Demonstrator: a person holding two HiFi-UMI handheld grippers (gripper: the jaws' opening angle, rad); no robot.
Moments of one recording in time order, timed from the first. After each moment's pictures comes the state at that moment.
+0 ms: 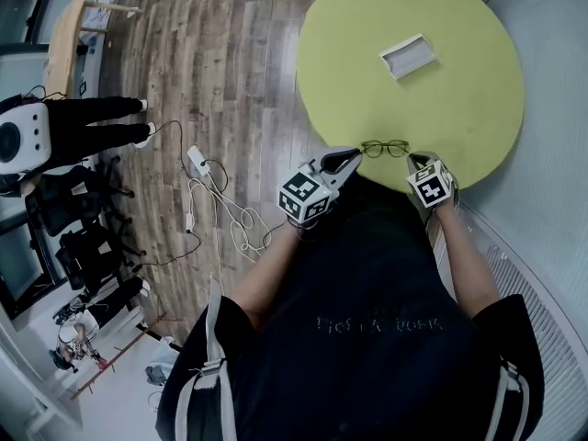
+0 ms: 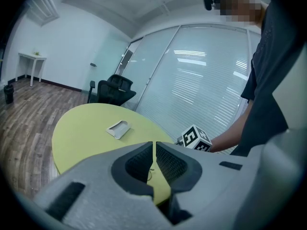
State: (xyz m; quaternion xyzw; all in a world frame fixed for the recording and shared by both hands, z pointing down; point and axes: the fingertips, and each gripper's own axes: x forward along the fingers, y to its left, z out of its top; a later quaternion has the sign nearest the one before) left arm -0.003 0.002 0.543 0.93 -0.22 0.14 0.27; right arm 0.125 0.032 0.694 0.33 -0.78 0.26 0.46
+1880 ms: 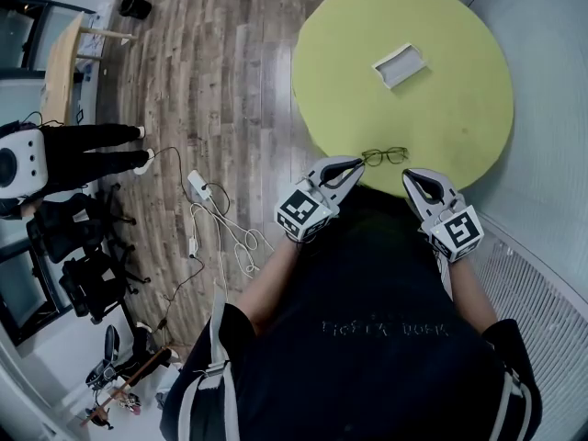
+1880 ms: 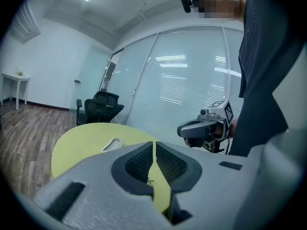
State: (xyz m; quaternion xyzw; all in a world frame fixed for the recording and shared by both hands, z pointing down) left arm -0.002 0.004 0.488 0.96 -0.17 0.11 0.16; right arm 0.072 0.032 0.466 0.39 -0.90 0.17 0.11
